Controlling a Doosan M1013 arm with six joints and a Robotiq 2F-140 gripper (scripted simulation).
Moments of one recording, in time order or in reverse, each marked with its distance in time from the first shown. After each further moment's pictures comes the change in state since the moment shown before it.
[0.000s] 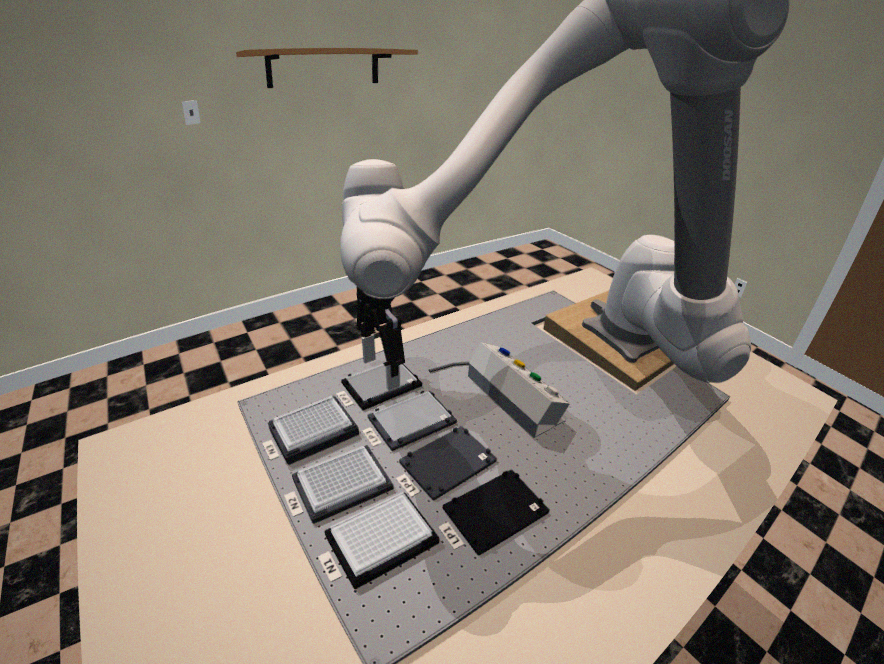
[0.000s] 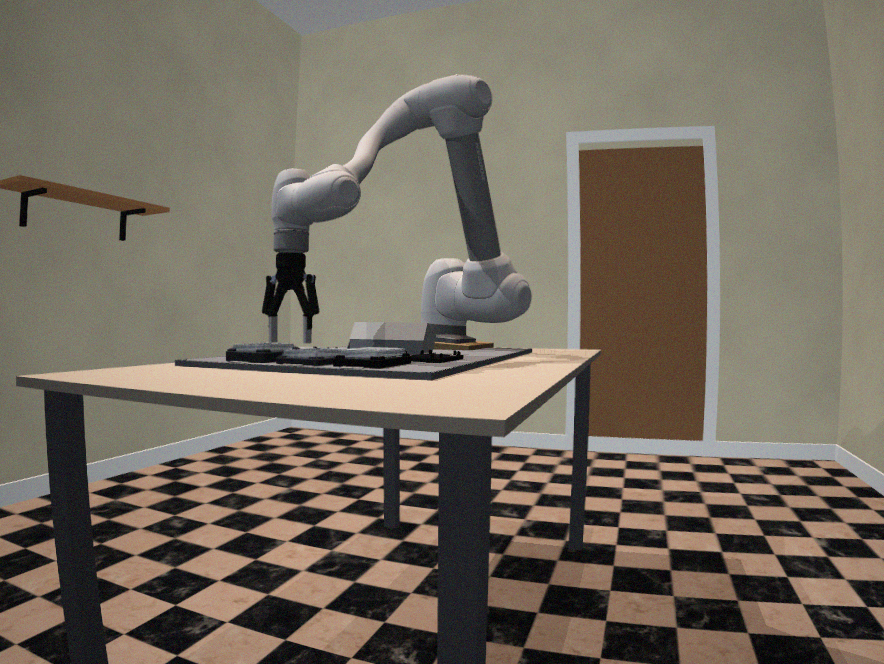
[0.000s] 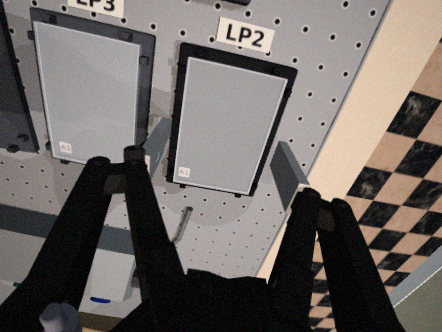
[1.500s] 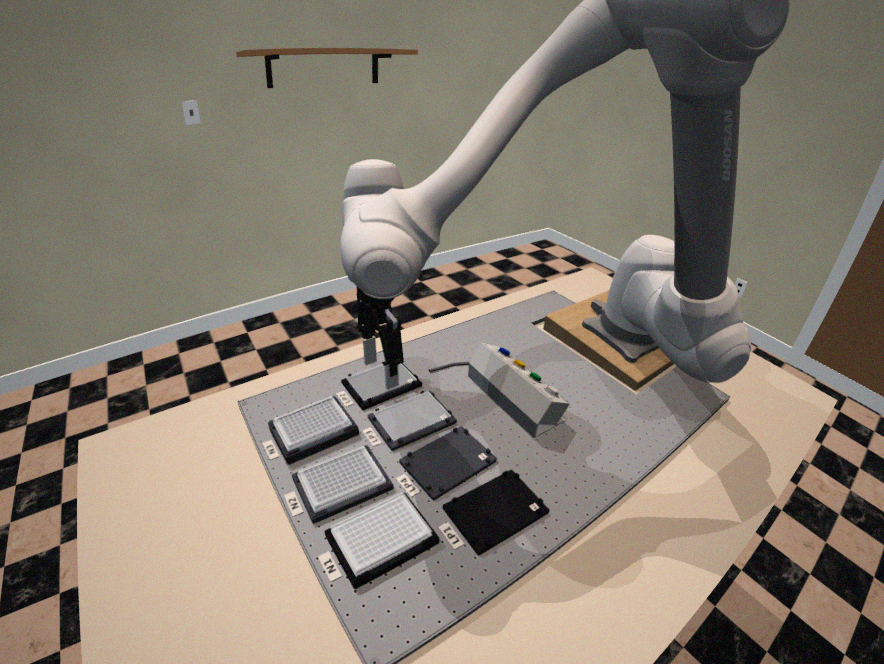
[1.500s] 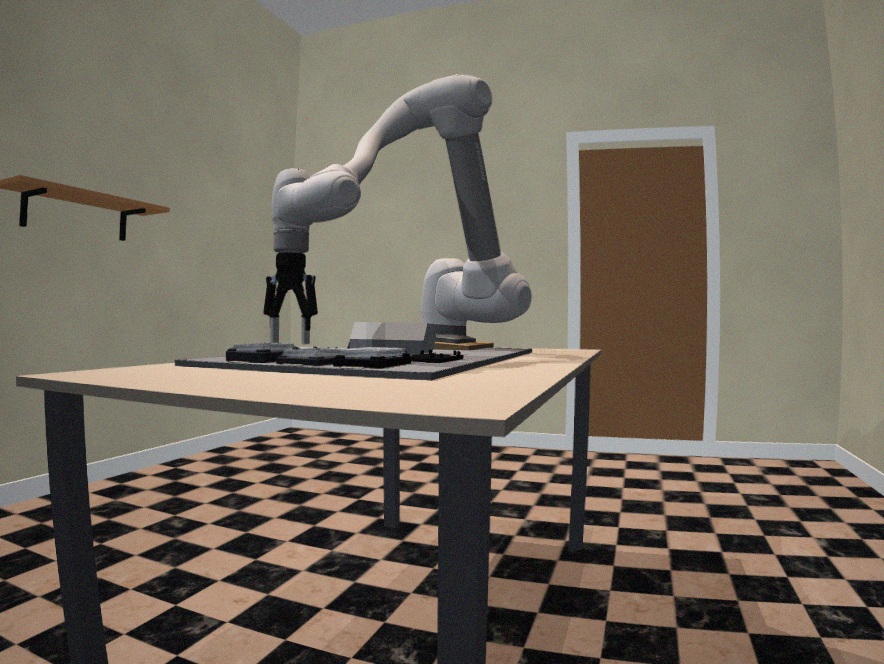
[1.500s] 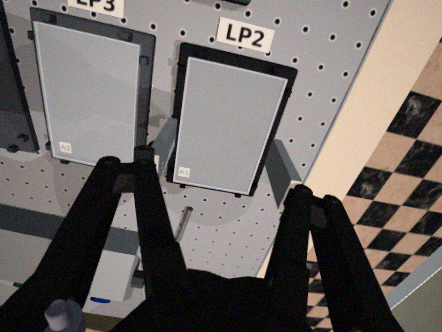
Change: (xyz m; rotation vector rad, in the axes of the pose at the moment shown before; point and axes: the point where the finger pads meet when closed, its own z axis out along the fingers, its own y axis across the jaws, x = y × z) arm 0.000 0.000 0.000 0.000 0.000 0.000
